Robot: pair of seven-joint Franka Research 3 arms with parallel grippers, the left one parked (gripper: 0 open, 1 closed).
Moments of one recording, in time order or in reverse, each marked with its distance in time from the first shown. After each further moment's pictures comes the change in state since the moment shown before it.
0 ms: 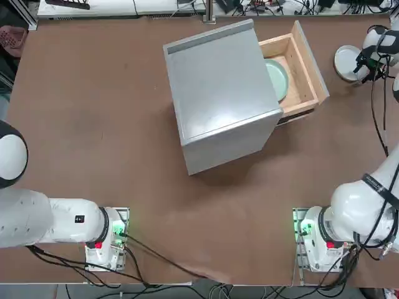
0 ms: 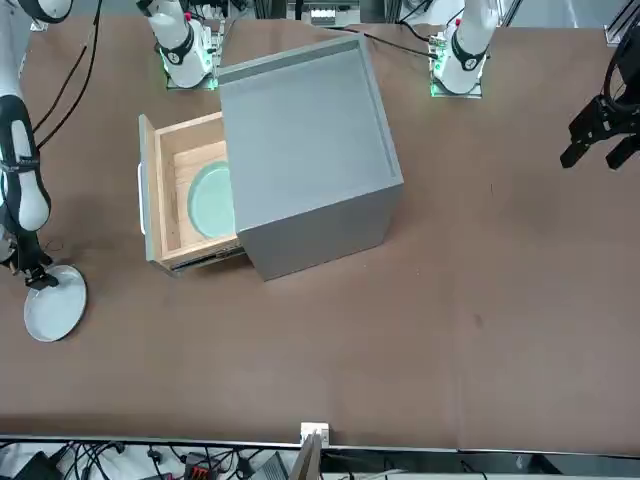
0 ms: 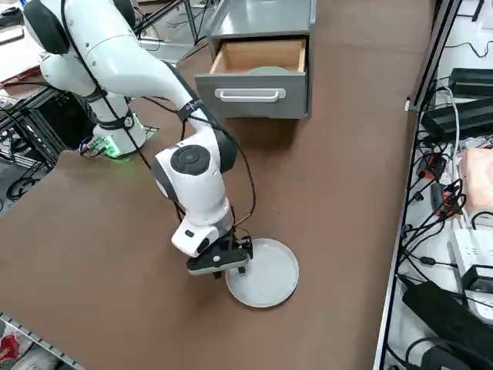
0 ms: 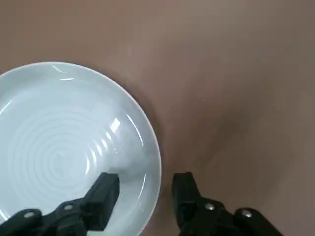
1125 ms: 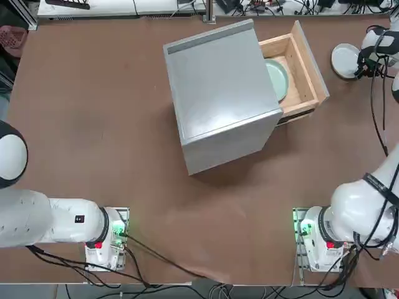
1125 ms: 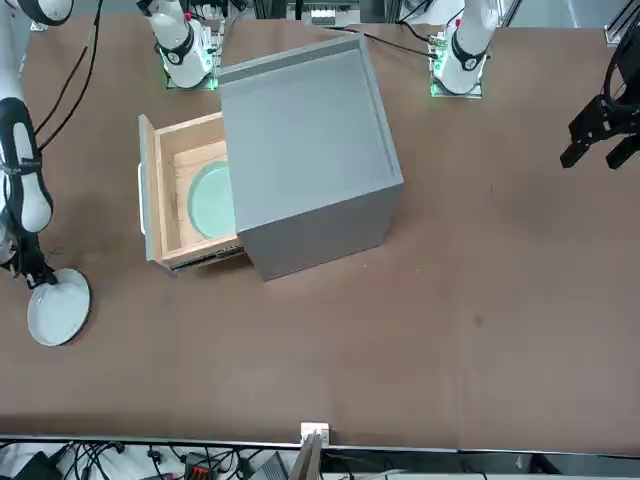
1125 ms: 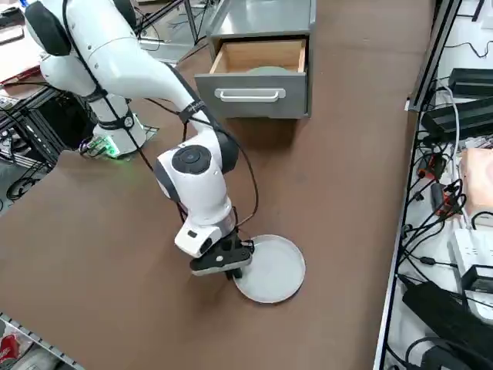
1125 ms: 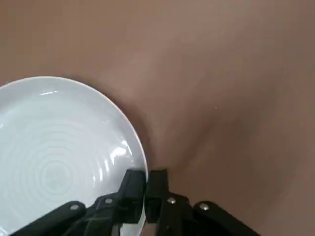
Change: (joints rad) arm -0.001 0.008 0.018 0.009 0.001 0.043 -0.014
